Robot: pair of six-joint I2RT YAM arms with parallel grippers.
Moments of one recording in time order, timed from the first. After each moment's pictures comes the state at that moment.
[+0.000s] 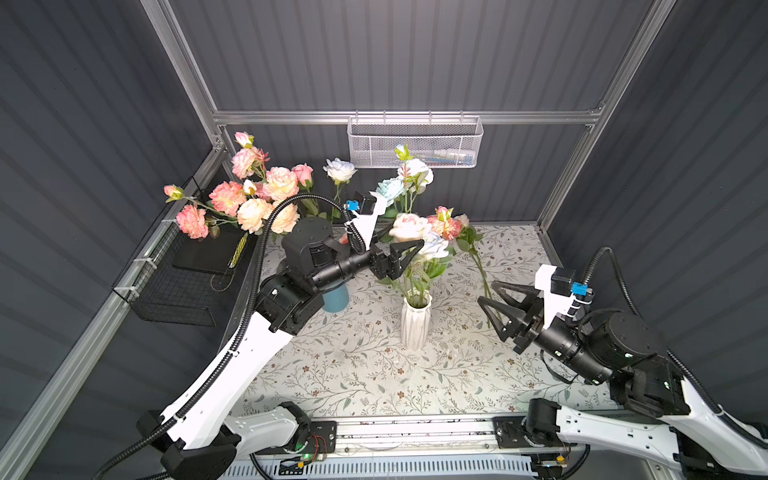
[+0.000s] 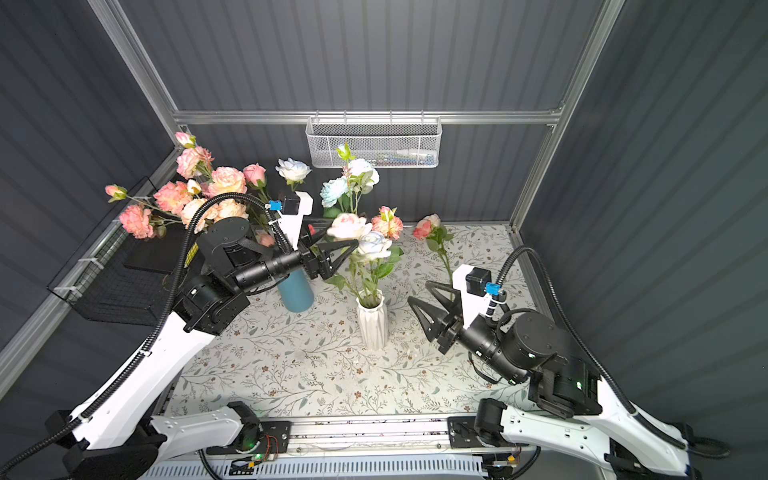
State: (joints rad) left arm -0.69 1.18 1.49 -0.31 0.35 -0.14; right arm 1.14 0.63 1.10 -0.41 0.31 0.16
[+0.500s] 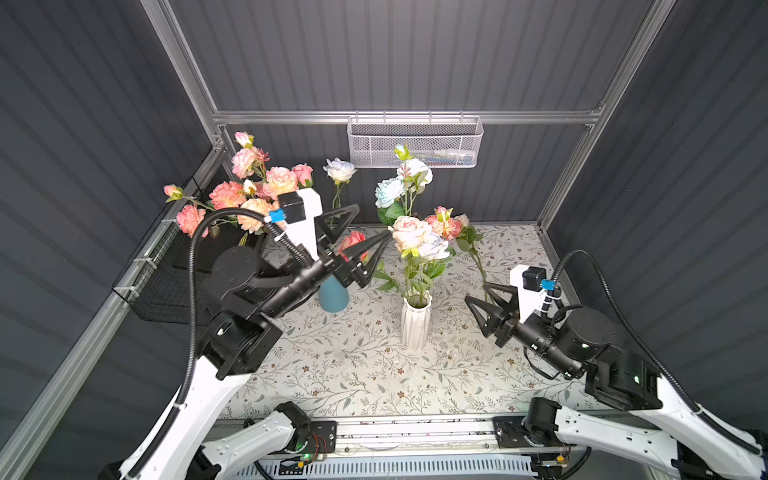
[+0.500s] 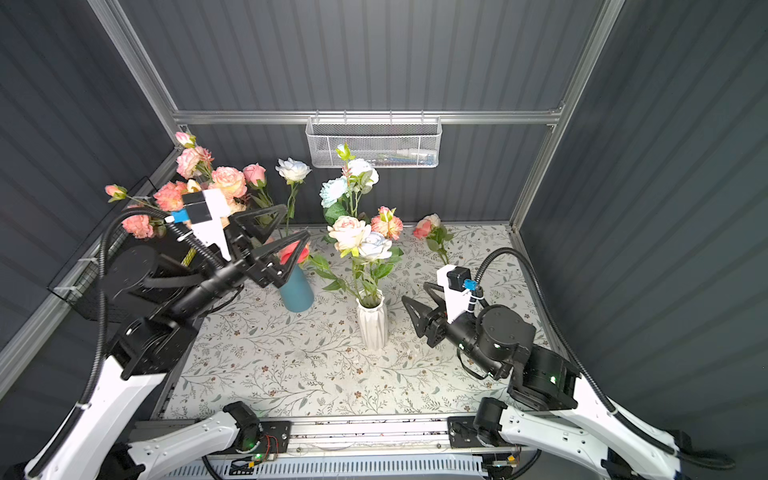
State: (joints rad) left arm -0.69 0.91 1.41 -0.16 0.26 -0.27; right arm 0.99 0.67 0.98 -0.43 0.30 0.24
